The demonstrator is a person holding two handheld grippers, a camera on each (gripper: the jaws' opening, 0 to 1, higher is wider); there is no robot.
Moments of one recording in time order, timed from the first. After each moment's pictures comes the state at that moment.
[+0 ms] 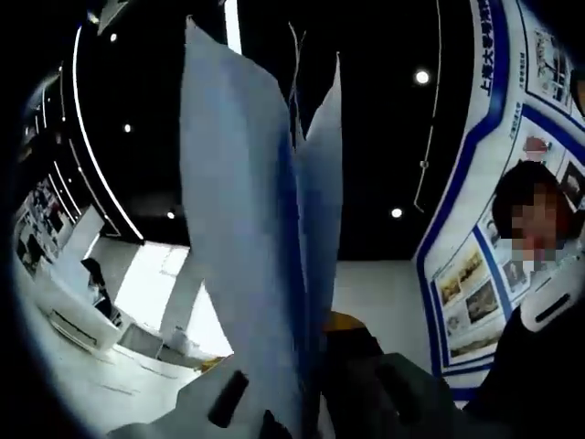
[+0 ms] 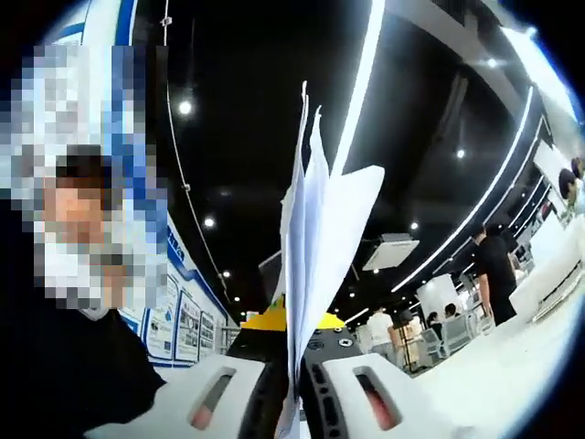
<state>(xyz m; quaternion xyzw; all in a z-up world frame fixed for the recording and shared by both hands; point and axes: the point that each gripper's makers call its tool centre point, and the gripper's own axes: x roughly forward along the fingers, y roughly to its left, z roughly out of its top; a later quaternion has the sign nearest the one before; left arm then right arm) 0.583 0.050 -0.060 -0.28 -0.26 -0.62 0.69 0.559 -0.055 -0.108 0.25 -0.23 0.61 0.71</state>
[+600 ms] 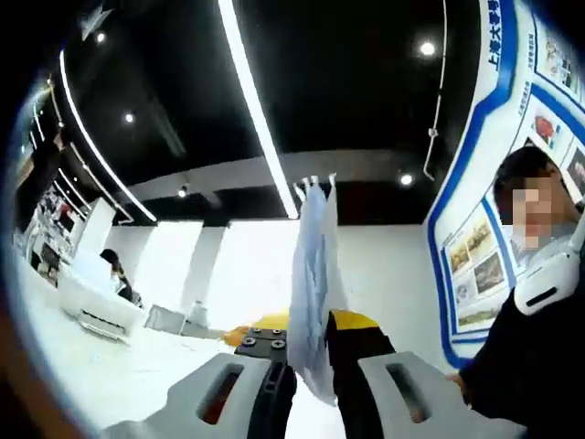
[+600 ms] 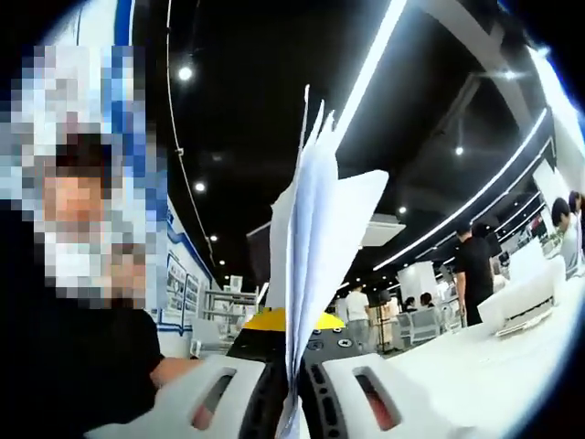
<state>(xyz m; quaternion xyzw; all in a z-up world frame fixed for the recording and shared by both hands) 0.597 0.083 -0.112 -0.15 -0.16 -0.60 0.77 0.556 -0.102 -0.113 0.16 -0.18 0.60 0.76</state>
